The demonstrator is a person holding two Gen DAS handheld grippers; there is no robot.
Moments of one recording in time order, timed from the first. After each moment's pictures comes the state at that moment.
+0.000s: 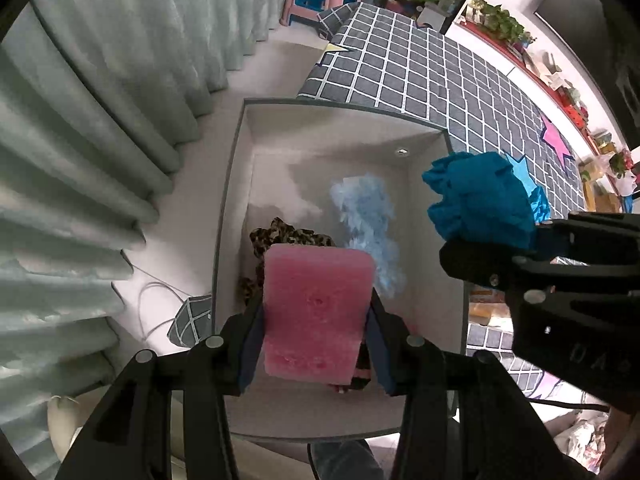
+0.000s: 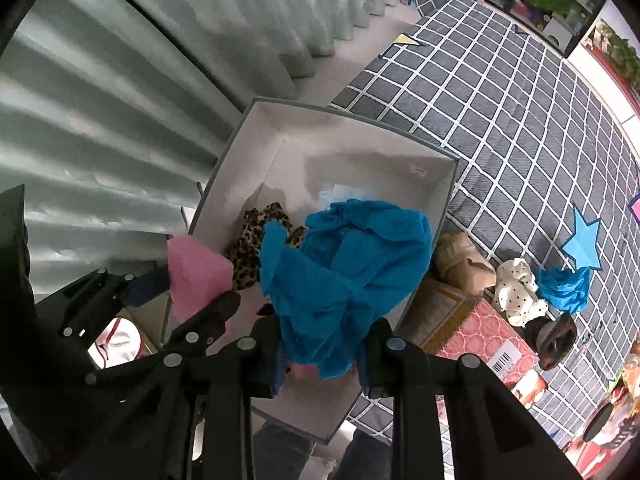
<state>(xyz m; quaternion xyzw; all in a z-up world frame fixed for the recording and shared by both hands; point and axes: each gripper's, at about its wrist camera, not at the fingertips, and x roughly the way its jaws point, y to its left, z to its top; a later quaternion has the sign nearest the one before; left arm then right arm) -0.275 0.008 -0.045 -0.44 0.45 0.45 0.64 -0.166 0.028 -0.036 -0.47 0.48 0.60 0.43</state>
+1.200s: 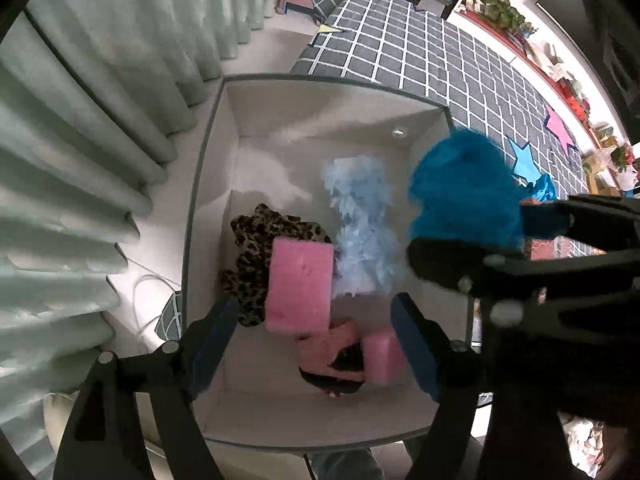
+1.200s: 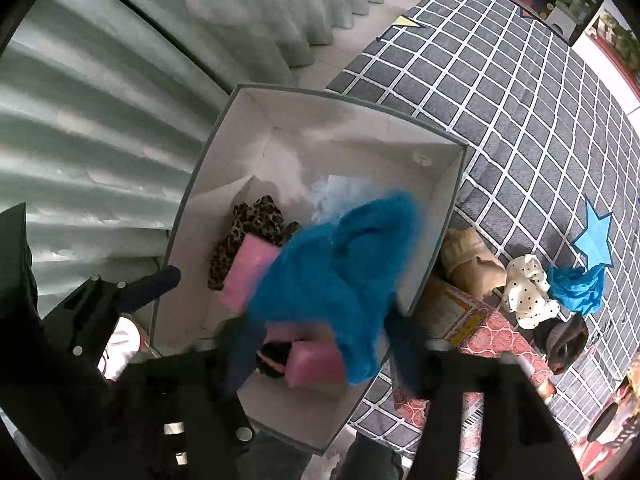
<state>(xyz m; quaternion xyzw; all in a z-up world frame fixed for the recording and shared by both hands) -0.261 0.008 -0.062 -0.44 0.46 0.44 0.63 -0.162 0.034 -0.057 -0.47 0.49 0.60 0.43</state>
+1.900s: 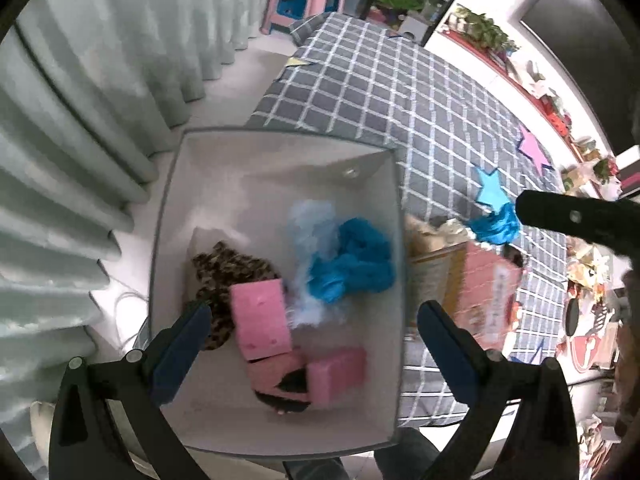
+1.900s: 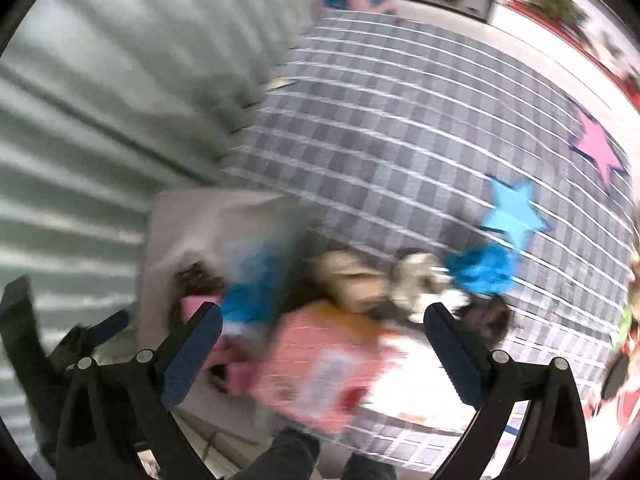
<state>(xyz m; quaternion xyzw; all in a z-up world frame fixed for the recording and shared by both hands) -0.226 0.018 -0.030 -0.44 0.42 0.43 0.66 -0.021 0.037 -0.009 -0.37 0.52 0.55 0.54</state>
